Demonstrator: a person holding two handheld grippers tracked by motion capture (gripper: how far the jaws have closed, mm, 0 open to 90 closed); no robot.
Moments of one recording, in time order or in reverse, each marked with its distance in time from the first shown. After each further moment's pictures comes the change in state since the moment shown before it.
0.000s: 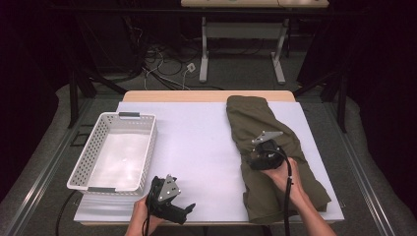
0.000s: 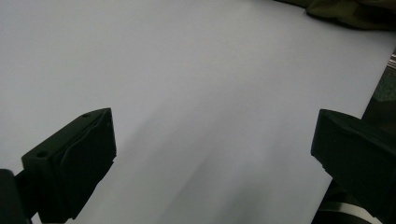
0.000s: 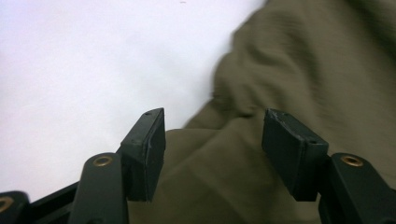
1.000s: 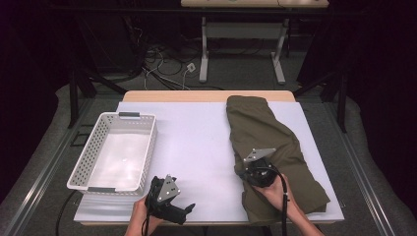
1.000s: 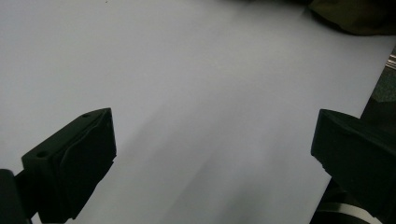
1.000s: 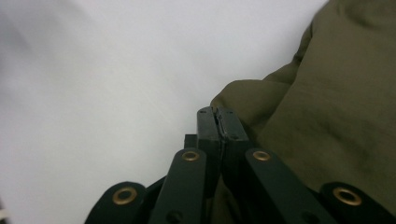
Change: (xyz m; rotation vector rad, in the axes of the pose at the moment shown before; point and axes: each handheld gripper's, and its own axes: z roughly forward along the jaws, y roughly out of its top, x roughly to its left) left arm 0.000 0.000 -0.002 -0.006 0.003 -0.004; right arm 0.039 -0.026 0.002 -0.023 0.214 0.004
